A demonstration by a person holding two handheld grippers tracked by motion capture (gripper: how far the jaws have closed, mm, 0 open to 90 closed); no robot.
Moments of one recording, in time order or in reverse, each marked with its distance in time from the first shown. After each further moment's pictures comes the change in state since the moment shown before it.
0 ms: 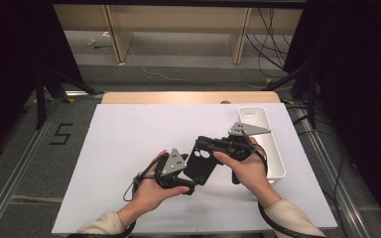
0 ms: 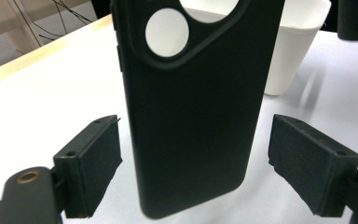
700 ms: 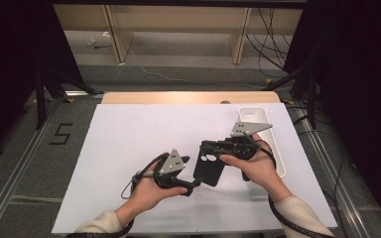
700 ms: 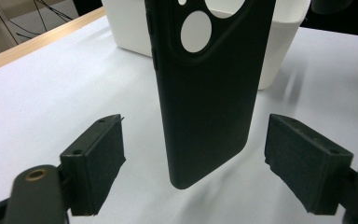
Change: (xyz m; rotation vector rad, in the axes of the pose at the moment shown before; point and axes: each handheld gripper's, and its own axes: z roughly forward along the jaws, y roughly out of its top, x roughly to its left) left arm 0.004 -0.003 0.000 0.005 -0.067 0.003; right arm -0.012 0.004 -0.011 0.126 0.092 -0.125
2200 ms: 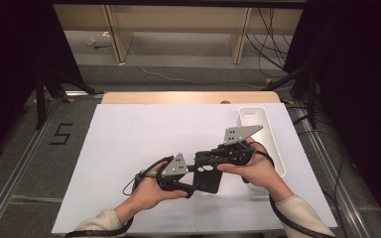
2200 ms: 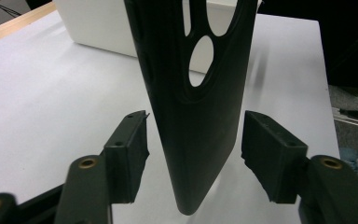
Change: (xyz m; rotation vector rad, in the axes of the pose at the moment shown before) left arm -0.001 -0.004 0.008 0.031 -0.147 0.054; right arm 0.010 0.000 0.008 0.096 0.162 -0.104
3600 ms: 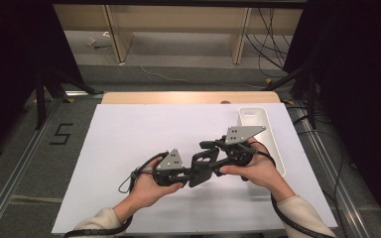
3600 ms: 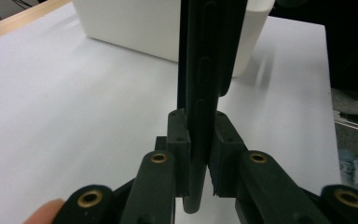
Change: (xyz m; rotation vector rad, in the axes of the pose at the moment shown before) left arm 0.009 0.005 -0.013 0.015 0.023 -0.043; right arm -0.001 0.000 -0.001 -0.057 -0.048 -0.037
